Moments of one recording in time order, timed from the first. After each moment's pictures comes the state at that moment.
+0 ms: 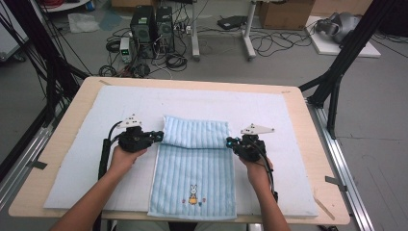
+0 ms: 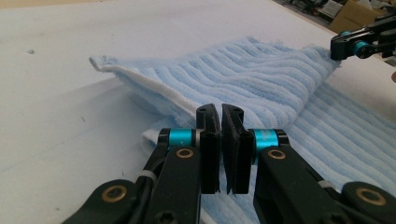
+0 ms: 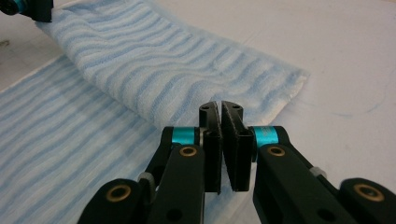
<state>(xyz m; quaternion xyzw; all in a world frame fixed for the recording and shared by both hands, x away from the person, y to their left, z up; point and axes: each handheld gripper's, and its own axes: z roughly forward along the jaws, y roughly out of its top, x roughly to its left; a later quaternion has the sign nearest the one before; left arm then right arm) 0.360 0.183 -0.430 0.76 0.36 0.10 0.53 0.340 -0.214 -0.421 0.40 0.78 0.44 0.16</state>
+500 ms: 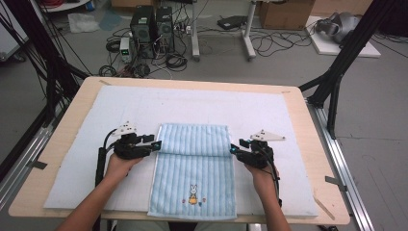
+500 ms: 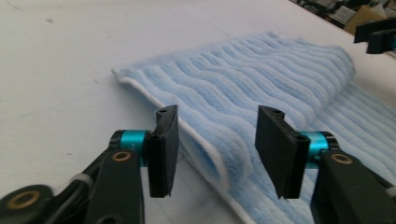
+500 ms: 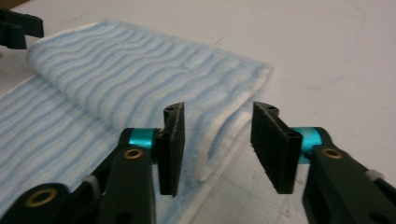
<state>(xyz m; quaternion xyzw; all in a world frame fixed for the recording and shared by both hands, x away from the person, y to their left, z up) 0.350 0.194 -0.440 0.75 0.39 0.11 0.52 0.320 -0.234 -0.423 0.45 0.75 0.45 0.18</state>
